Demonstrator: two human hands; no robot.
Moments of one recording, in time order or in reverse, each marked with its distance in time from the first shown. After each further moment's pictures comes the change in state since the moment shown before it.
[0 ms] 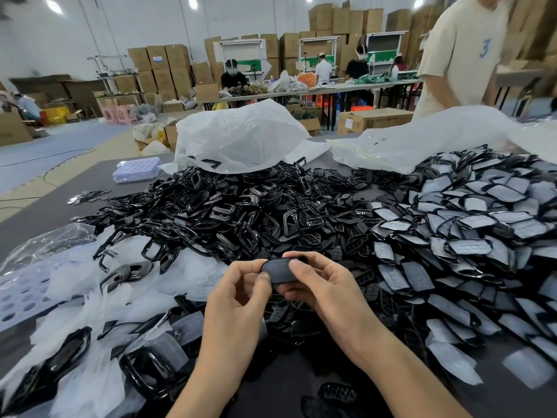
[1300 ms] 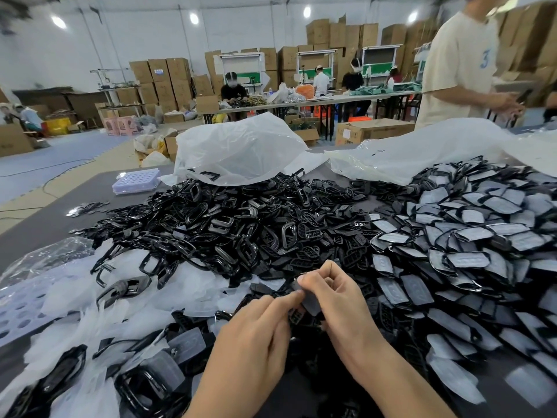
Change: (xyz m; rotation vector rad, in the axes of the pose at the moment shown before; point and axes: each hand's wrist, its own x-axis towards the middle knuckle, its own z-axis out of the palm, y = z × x) left_hand -0.014 0.012 -0.002 0.724 -0.273 0.491; right_hand 0.003 0.001 -0.009 -0.034 0.096 -0.038
